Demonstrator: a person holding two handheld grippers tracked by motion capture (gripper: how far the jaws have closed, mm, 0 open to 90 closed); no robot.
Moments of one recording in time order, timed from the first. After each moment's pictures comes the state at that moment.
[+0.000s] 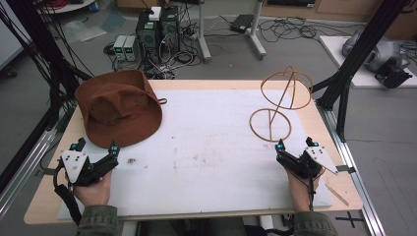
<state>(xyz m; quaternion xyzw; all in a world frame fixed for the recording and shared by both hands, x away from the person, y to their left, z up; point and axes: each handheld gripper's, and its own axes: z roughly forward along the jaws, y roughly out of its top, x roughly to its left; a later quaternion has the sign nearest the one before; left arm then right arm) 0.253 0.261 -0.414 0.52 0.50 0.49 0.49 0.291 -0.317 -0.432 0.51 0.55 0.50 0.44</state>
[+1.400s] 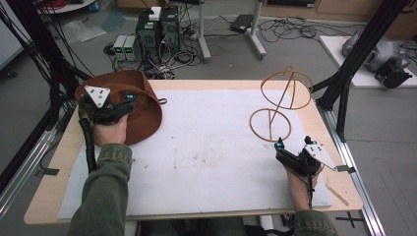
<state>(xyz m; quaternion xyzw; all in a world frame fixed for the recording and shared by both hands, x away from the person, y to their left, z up) 0.392 0.234 -0.350 0.54 0.52 0.48 0.44 0.300 -0.319 -0.436 0.52 0.55 0.49 0.43</state>
